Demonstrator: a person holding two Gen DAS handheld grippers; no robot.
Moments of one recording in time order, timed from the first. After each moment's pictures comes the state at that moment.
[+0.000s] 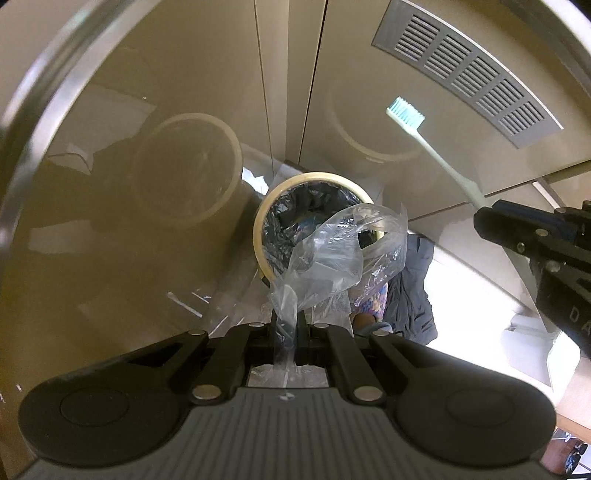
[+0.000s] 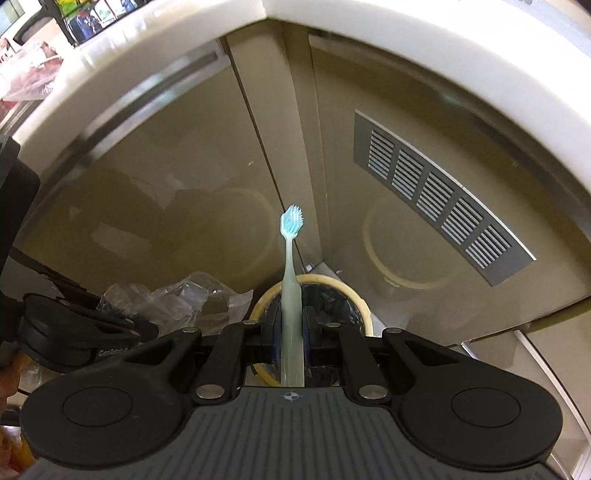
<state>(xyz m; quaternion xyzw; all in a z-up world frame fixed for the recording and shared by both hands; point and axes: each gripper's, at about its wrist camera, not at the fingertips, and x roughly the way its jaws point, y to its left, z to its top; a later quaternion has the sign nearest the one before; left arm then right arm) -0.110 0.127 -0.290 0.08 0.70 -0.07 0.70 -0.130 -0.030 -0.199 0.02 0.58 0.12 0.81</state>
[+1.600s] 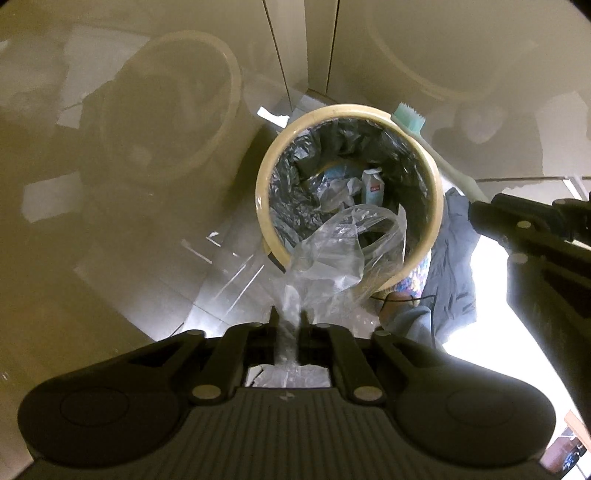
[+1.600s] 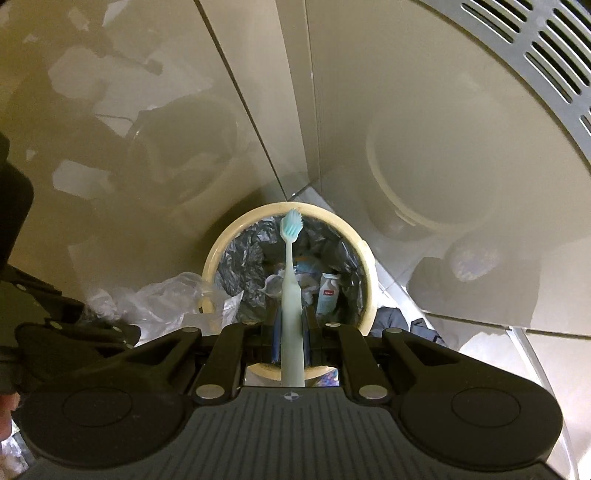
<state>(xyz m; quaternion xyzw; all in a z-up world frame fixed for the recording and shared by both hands) -0.069 0.108 -0.460 0.11 0.77 -0.01 0.62 -0.076 -0.009 -0.386 -0.01 0.68 0.11 0.73</state>
